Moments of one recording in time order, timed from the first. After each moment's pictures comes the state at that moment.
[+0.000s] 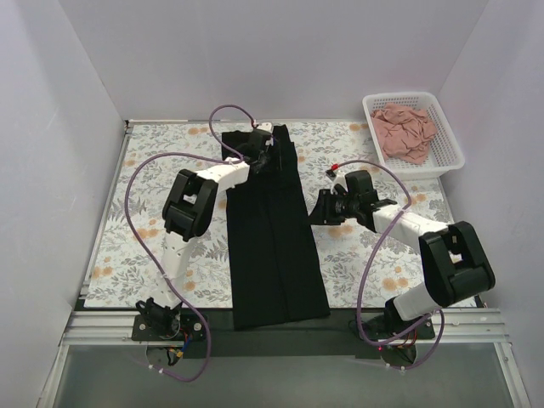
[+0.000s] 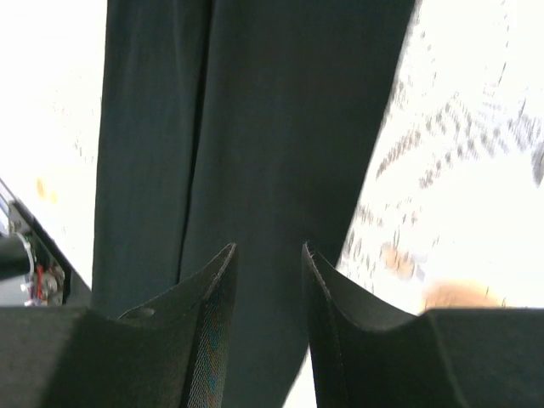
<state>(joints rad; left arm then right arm) -0.49 2.30 1.71 -0.06 -0.07 -0.39 0.39 1.51 0.77 -0.03 -0.53 0.39</state>
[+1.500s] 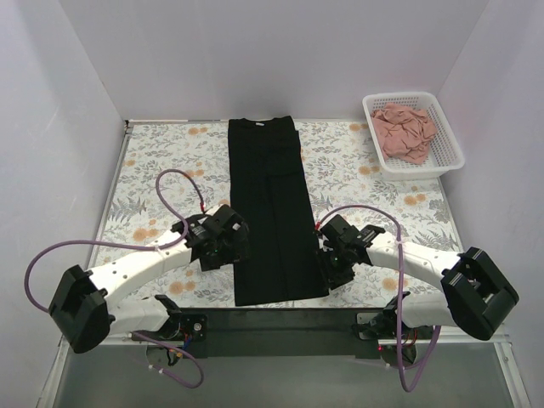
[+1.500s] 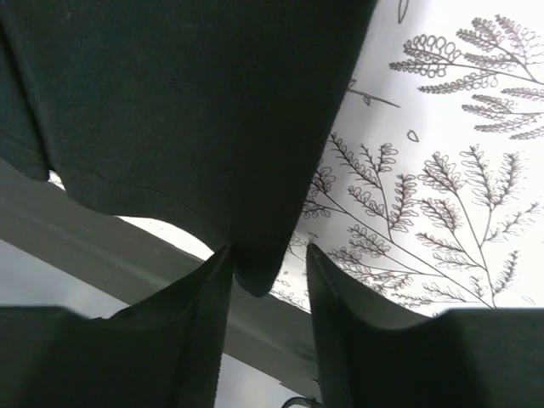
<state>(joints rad) -0.78 1.21 0.82 -0.81 -0.16 -0.96 0.77 1.28 0.61 -0.65 -0.26 0.46</state>
